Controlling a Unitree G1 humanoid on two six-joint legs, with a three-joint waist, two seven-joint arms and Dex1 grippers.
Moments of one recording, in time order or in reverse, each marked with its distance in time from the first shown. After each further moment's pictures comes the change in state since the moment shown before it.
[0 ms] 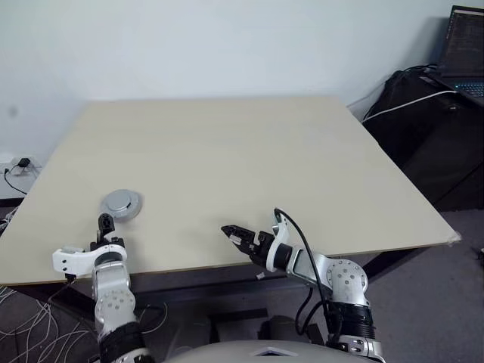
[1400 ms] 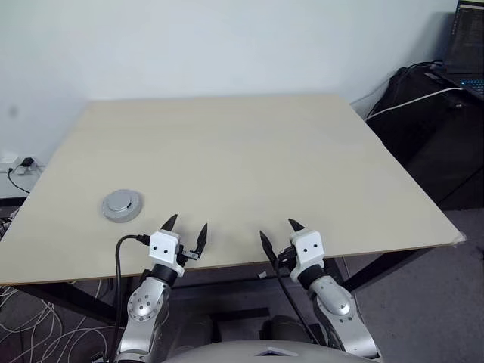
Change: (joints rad) left arm 0.182 0.208 -0.626 0.053 1.008 -0.481 -0.394; right arm 0.384 -0.239 0.409 -0.122 -1.124 -1.268 0.149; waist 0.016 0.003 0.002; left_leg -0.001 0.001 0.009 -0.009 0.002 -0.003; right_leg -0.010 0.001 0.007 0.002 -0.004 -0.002
